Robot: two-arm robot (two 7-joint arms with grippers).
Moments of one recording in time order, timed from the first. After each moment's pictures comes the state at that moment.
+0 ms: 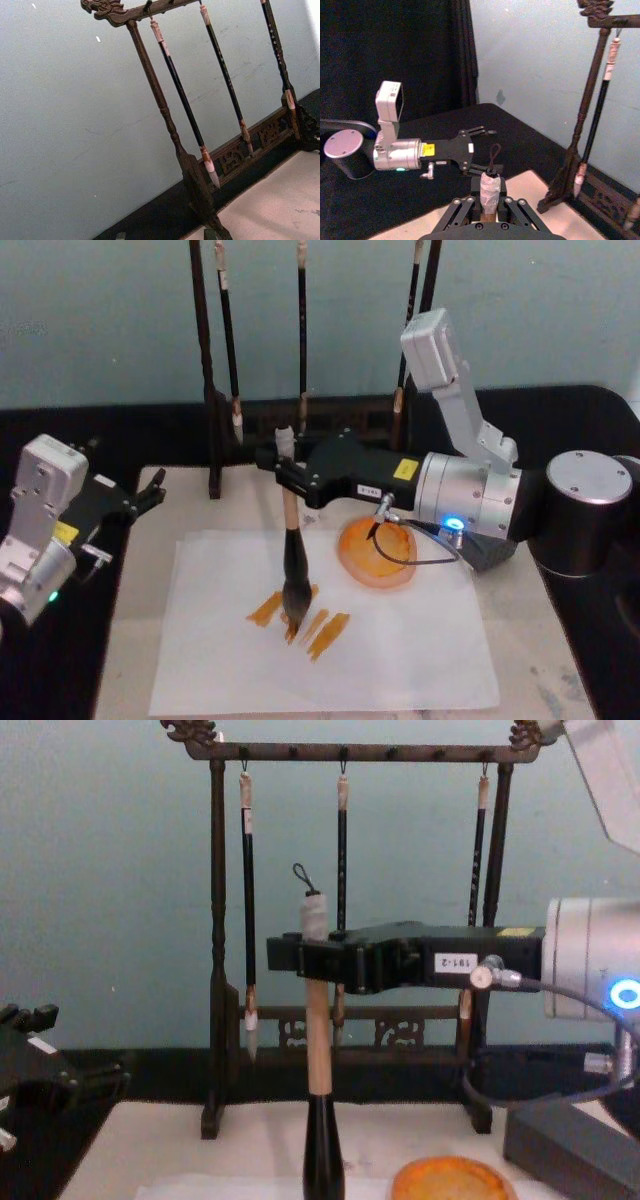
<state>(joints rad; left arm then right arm) -0.20 0.60 0.45 -1.41 -0.25 -0.12 0.03 0.51 0.47 -0.67 -1.53 0.63 0.21 0.56</state>
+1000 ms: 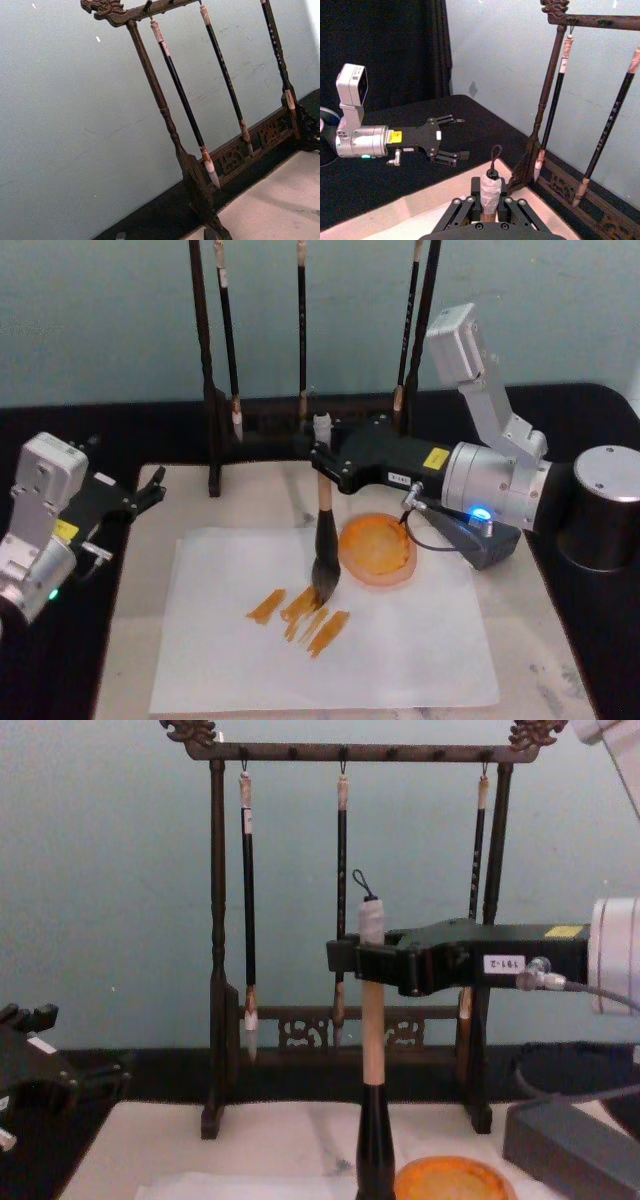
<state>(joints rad) -0.20 0.60 0.45 -1.41 -0.25 -0.12 0.03 0.48 0.50 -0.62 -1.54 0.56 0.21 0.52</state>
